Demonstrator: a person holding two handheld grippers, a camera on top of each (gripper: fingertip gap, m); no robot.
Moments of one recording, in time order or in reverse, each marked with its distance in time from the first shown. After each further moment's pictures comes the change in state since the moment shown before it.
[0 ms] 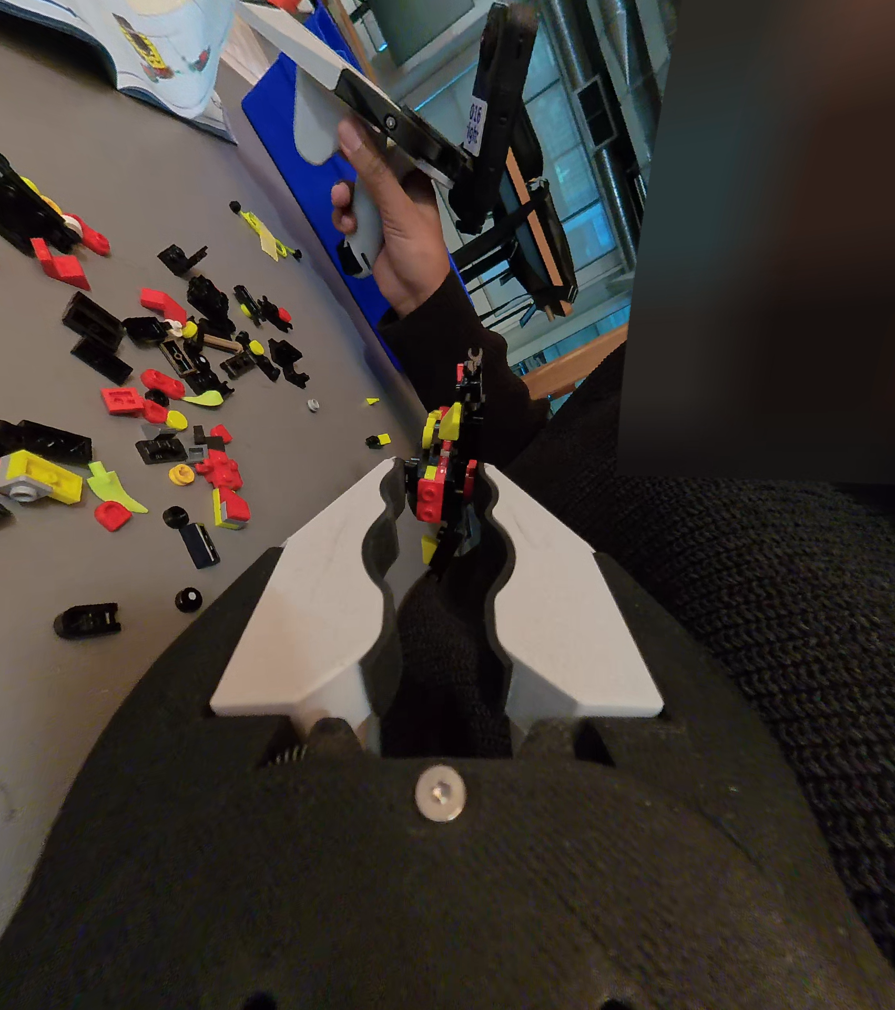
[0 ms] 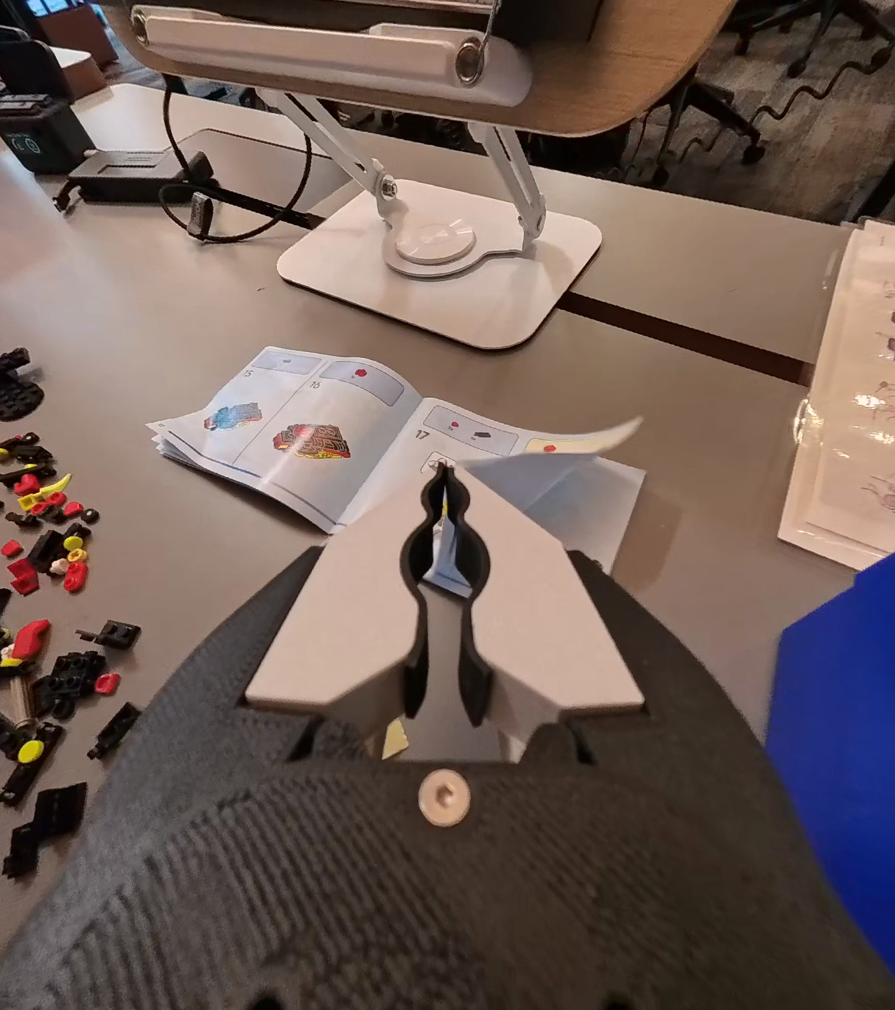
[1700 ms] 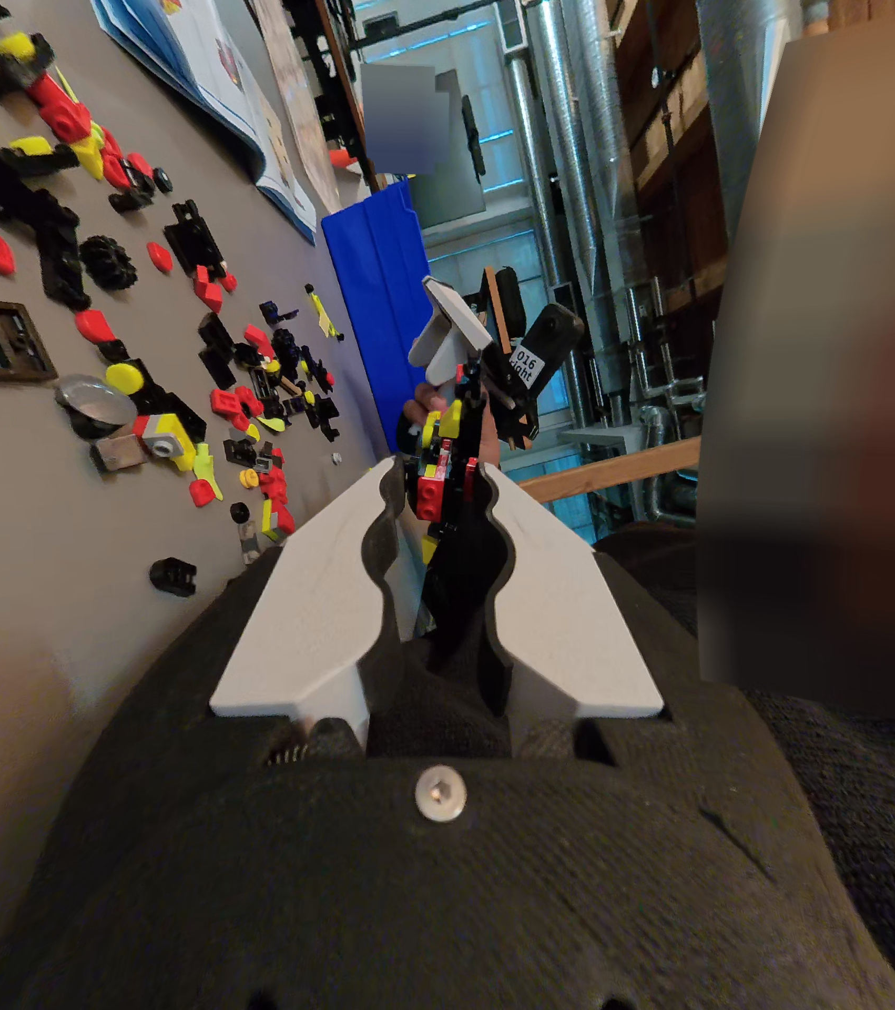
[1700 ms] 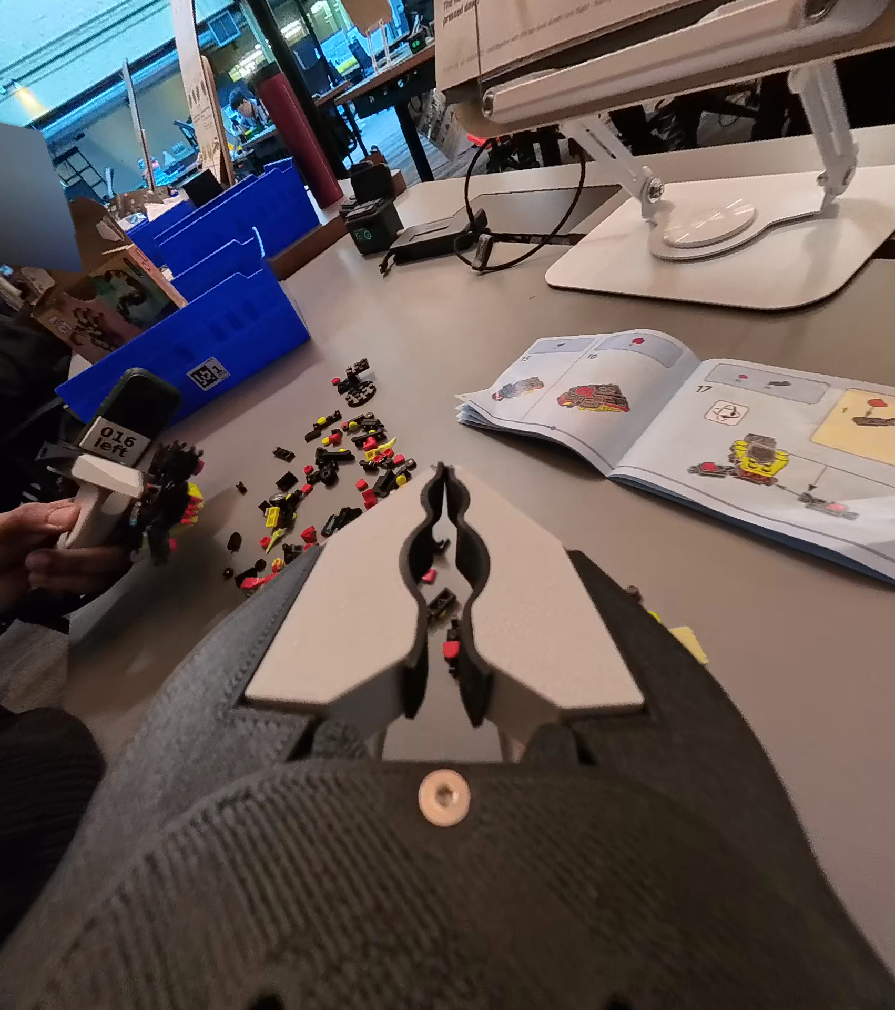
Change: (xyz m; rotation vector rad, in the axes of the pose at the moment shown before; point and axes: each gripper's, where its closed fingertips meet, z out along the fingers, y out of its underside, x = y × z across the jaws) left arm -0.024 -0.025 -0.018 0.244 0.010 -0.252; right arm -0.109 0.011 -0.065 0.094 -0.404 0.175
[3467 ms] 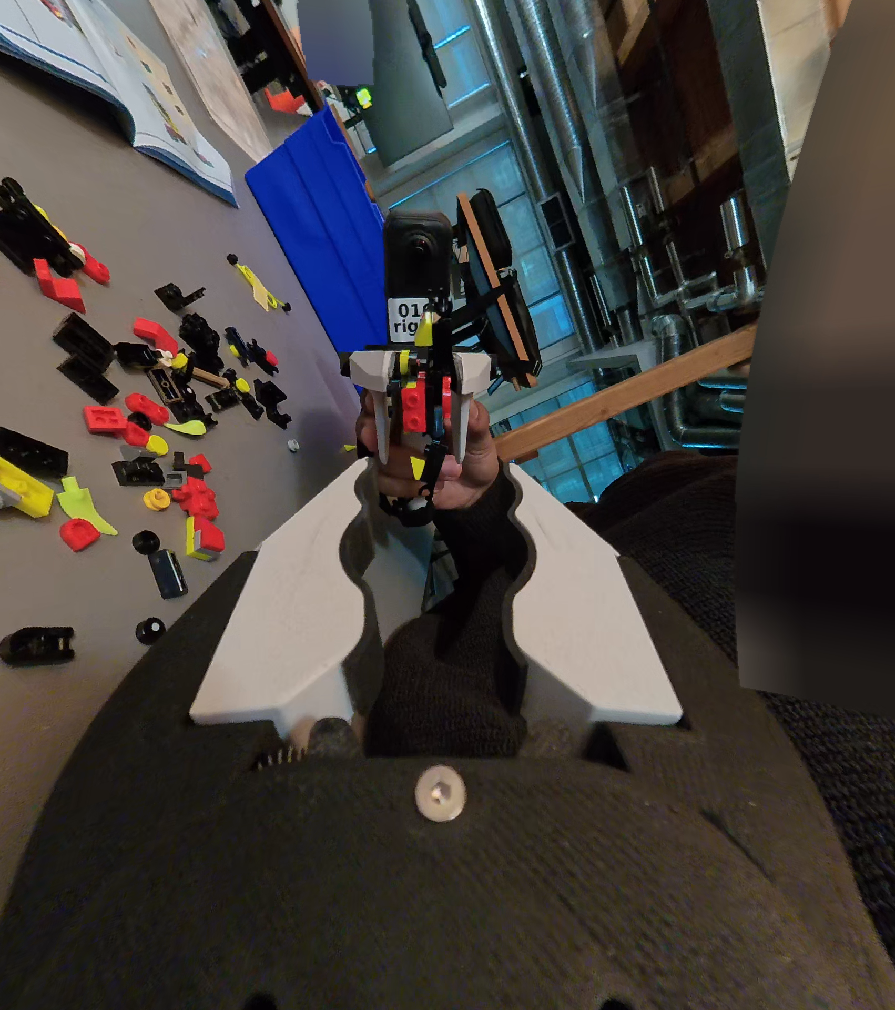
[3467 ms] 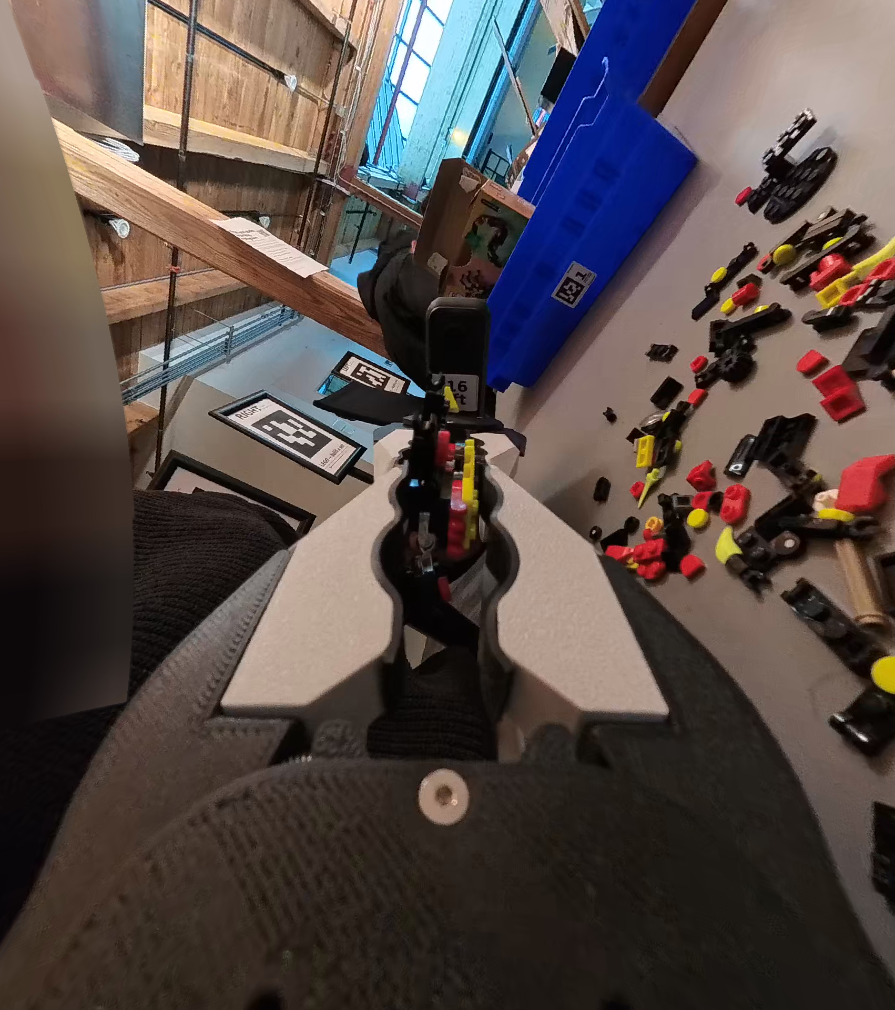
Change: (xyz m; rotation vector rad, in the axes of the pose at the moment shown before) left arm 0.024 0.022 0.018 -0.112 0.046 0.167; right arm -0.143 0.039 0.036 -0.167 -0.717 0.614
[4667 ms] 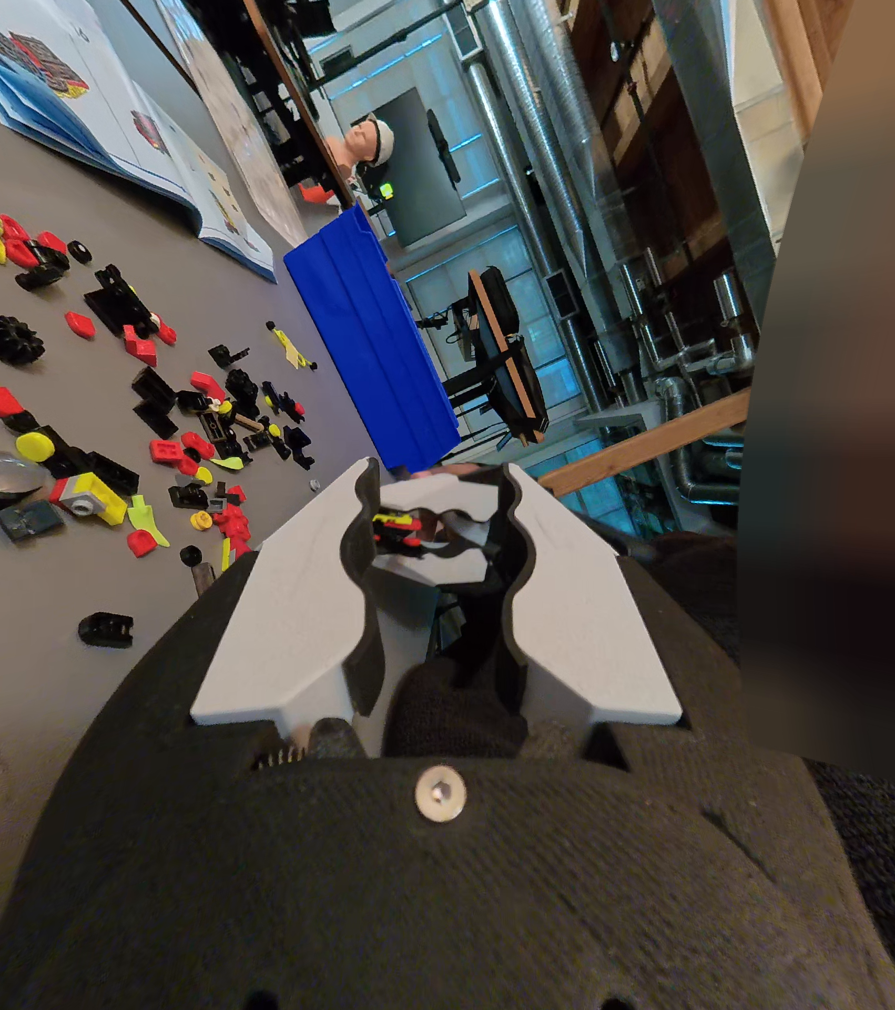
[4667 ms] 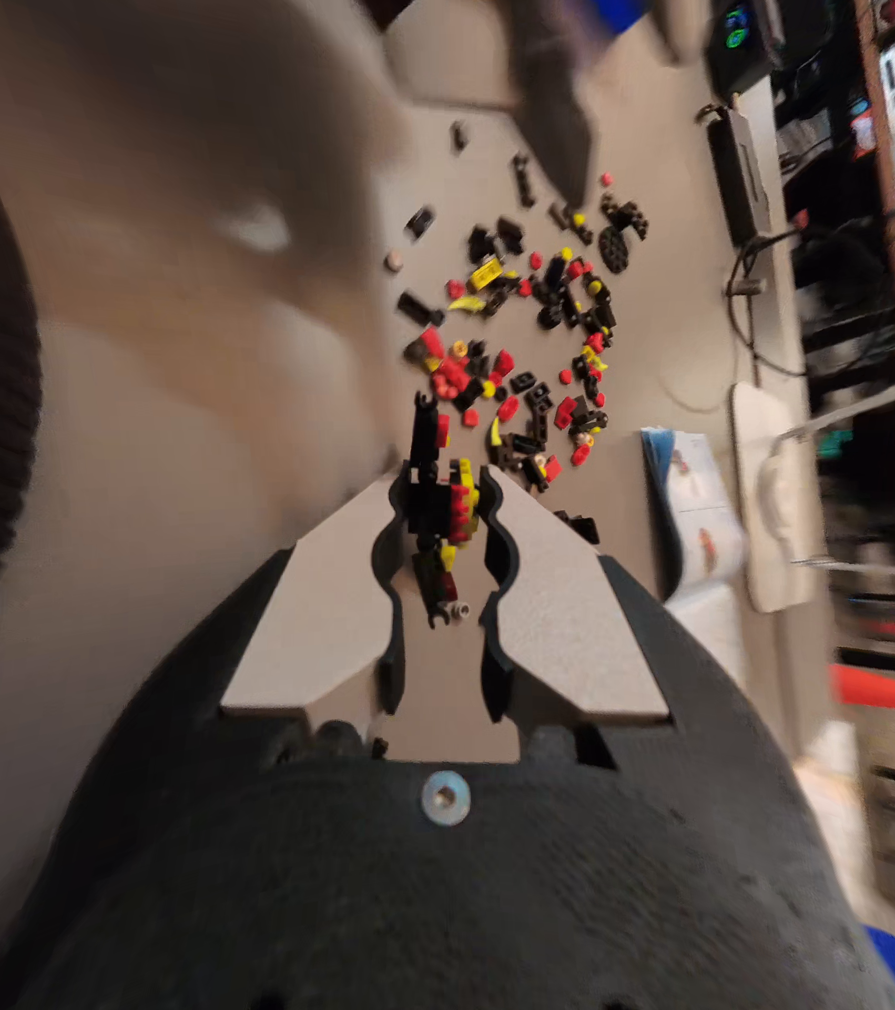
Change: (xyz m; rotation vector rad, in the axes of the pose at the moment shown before) left arm -0.002 -0.019 -0.016 0.126 -0.026 -0.001; right arm 0.048 0.061 -0.036 -0.722 0.870 -1.558
